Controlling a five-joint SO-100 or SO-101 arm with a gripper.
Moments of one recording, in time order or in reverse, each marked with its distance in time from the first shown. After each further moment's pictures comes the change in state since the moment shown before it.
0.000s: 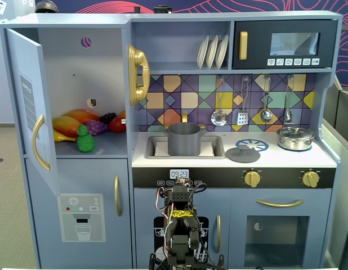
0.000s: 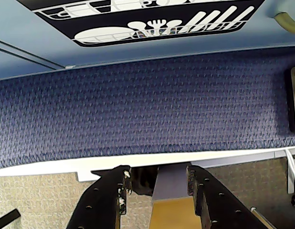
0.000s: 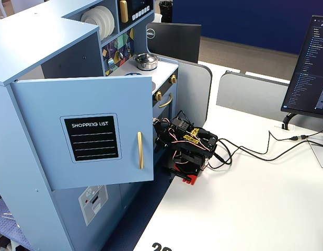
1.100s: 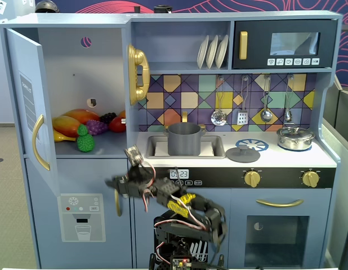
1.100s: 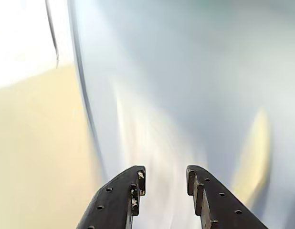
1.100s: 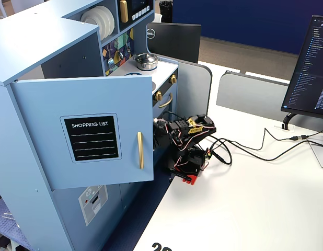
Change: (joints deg) arm -52.2 -17.0 -15.2 -69.7 -8.8
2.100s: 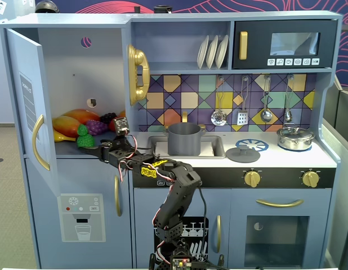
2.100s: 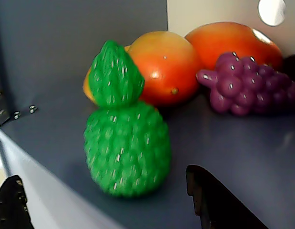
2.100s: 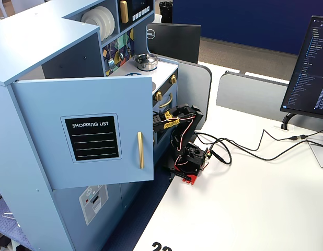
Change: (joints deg) arm 7.7 -49.8 -34.2 -25.3 7.1
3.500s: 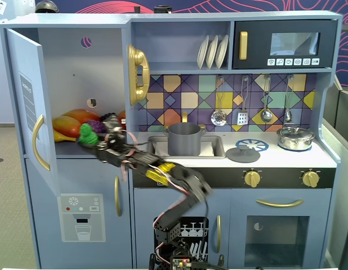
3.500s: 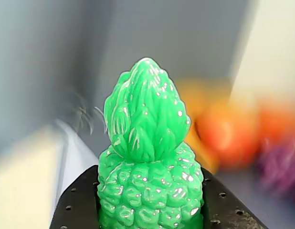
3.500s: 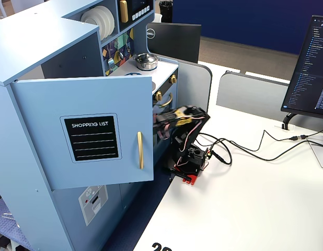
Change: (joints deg) arm -8.8 25.0 6.2 11.3 -18.6
